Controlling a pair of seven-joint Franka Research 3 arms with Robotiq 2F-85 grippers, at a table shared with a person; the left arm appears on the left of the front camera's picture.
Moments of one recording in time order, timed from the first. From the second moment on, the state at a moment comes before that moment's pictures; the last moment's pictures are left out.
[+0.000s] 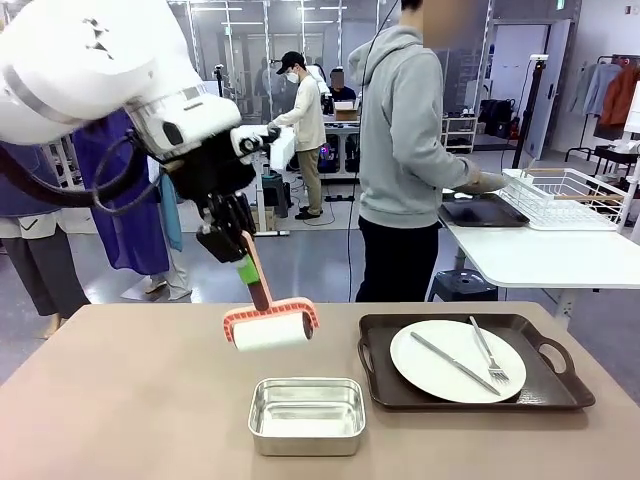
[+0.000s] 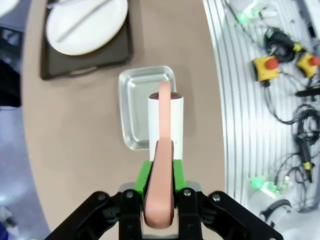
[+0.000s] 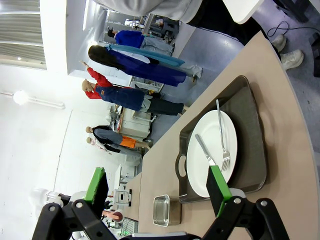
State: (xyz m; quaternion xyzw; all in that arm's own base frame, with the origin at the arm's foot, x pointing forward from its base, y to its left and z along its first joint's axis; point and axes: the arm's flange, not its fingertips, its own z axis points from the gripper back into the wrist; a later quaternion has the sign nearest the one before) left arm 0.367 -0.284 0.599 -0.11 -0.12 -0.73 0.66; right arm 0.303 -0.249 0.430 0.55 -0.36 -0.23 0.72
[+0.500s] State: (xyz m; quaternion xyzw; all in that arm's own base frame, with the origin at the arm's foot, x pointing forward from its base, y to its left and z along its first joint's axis) left arm 0.426 -0.378 0.511 -0.10 -0.02 -0.70 0.70; right arm 0.303 -0.249 0.430 0.55 -0.36 -0.23 0.72
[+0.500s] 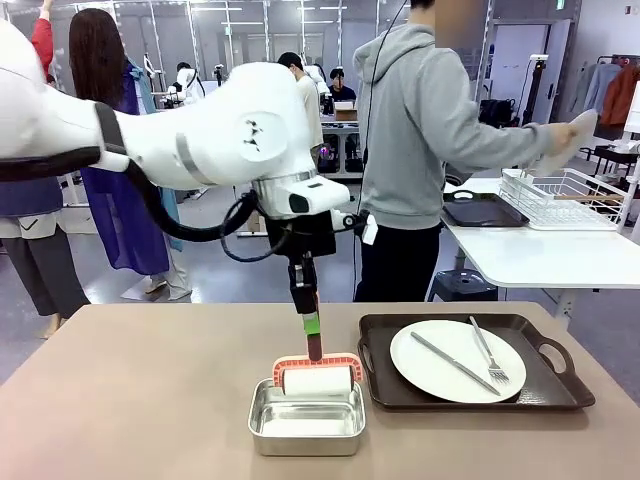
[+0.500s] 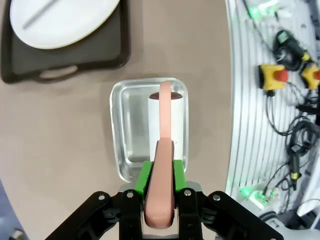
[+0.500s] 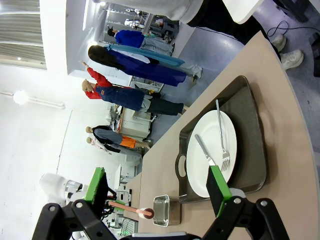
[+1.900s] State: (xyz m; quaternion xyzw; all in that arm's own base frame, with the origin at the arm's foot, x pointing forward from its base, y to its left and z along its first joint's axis) left arm 0.511 -0.383 0.409 -0.12 0.06 -0.72 0.68; right arm 0.303 -0.249 0.430 0.55 -0.36 -0.23 0.72
